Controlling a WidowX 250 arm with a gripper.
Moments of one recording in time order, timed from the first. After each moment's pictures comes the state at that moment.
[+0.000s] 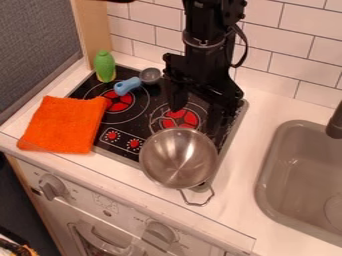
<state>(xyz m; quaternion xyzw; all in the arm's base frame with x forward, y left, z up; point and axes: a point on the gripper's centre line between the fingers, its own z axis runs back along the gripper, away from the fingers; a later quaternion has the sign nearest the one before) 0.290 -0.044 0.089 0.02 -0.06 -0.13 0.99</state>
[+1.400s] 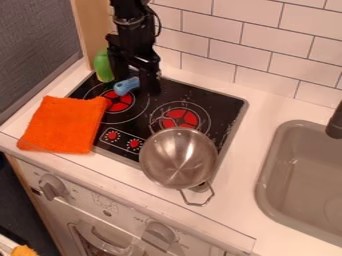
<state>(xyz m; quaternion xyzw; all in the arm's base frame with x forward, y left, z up) 0.358 0.105 0.045 0.02 -0.03 -0.10 0.99</state>
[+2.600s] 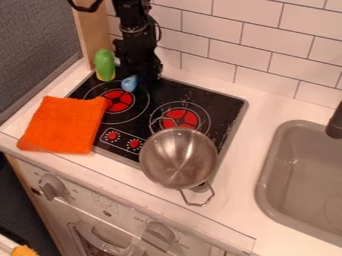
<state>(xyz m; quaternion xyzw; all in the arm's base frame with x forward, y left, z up) 0.389 0.113 0.006 0.00 -0.02 -0.12 0.99</state>
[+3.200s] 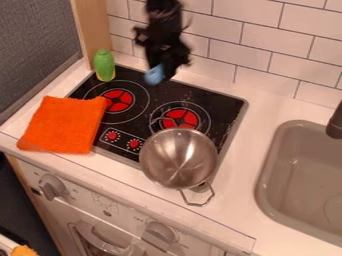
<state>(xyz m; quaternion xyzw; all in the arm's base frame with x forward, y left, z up) 0.400 0.033 0.071 0.02 -0.09 -0.09 0.99</state>
